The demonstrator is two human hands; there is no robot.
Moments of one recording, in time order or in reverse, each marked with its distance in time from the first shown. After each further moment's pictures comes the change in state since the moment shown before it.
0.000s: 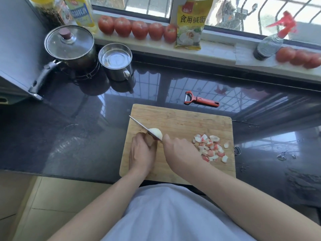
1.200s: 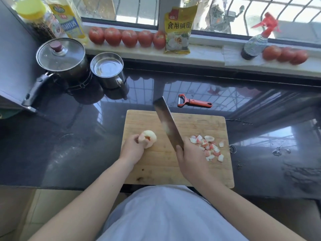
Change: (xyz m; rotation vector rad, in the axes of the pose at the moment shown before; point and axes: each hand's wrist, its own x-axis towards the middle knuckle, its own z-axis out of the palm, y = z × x) left_hand 0.035 0.008 -0.023 -0.140 -0.264 -0.188; right_hand -0.017 0.036 0.044 0.489 0.381 0.336
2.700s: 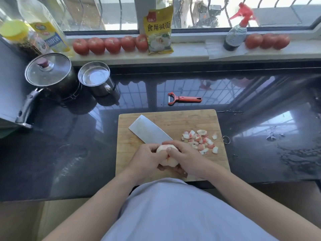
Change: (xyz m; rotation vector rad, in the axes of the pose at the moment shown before) left_hand -0.099 0.055 0.024 -0.065 -0.418 0.148; right_hand -0.016 0.005 -0.046 0.709 -0.466 0.022
